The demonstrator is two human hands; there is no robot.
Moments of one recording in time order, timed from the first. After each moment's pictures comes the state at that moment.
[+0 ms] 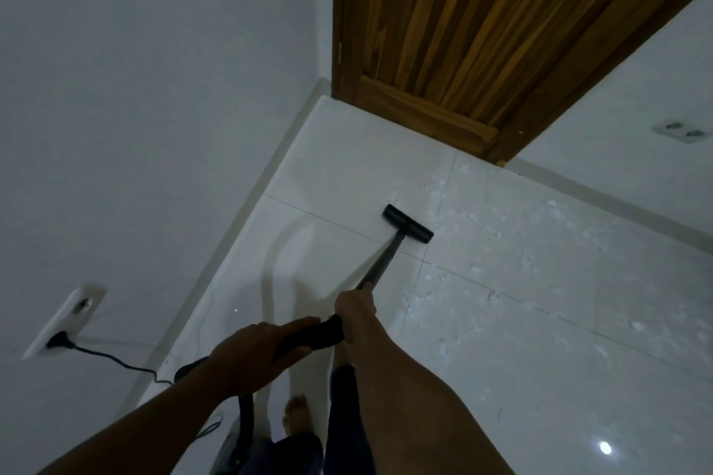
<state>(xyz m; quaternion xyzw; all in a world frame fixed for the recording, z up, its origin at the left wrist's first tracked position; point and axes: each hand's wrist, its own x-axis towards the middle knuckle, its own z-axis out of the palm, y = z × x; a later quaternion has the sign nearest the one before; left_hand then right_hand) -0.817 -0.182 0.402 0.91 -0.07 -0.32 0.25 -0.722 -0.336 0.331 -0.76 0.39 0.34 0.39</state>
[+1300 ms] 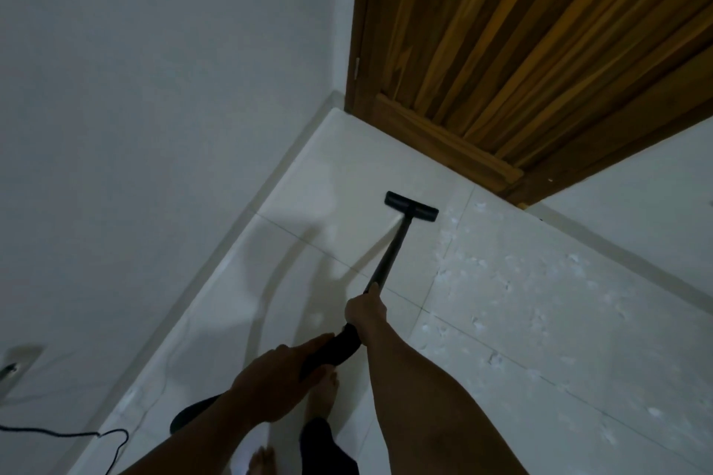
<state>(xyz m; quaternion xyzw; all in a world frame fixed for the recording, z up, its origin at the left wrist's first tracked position) -0.651 -0.225 0.338 0.87 0.05 -0.34 0.35 -0.515 -0.353 0.273 -0.80 0.29 0.42 0.31</state>
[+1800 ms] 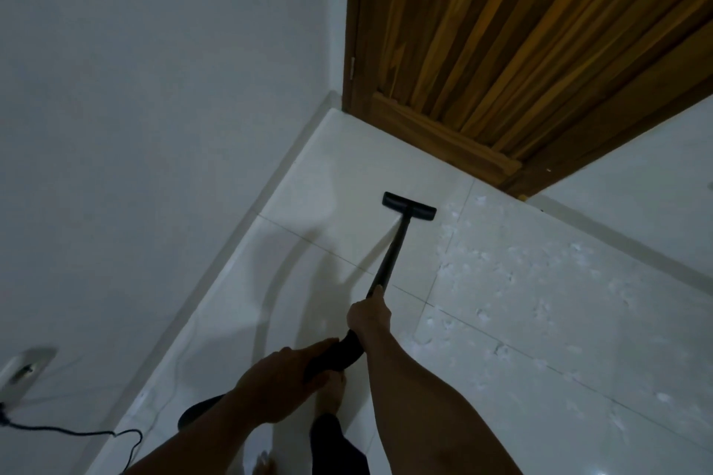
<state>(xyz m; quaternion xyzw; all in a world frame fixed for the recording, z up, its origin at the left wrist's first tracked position) -0.668 -0.226 0.342 0.86 0.03 -0.37 0.34 -0.547 -0.359 0.288 -0.82 0.29 0.39 0.31</state>
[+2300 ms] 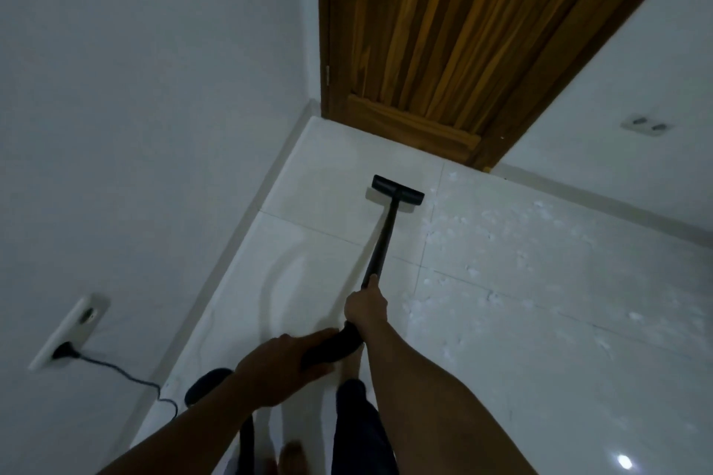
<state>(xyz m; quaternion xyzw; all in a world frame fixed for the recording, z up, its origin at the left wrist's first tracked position) -0.862 -0.205 0.378 0.89 -0.07 -0.33 0.30 -0.758 -0.357 0.350 -0.81 0.29 0.32 0.39</state>
